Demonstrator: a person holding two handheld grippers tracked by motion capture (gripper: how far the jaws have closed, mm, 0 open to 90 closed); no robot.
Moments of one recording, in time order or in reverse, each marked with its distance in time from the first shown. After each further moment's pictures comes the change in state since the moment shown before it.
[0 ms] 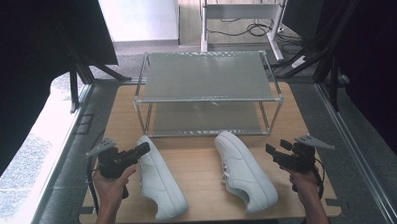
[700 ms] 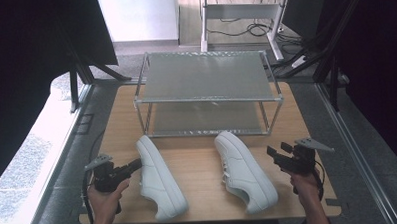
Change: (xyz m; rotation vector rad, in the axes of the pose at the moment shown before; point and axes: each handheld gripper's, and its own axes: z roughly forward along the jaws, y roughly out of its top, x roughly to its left) left arm 0.025 -0.044 -0.010 0.105 0.112 -0.070; right arm -0.005 -0.008 0.000 0.018 -0.026 0.002
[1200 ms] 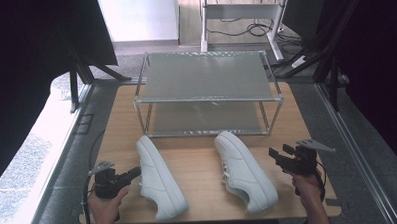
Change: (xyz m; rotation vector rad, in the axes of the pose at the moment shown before) left arm 0.006 -0.022 0.002 0.065 0.065 -0.018; right arm -0.006 -0.004 0.000 0.025 -0.013 0.022
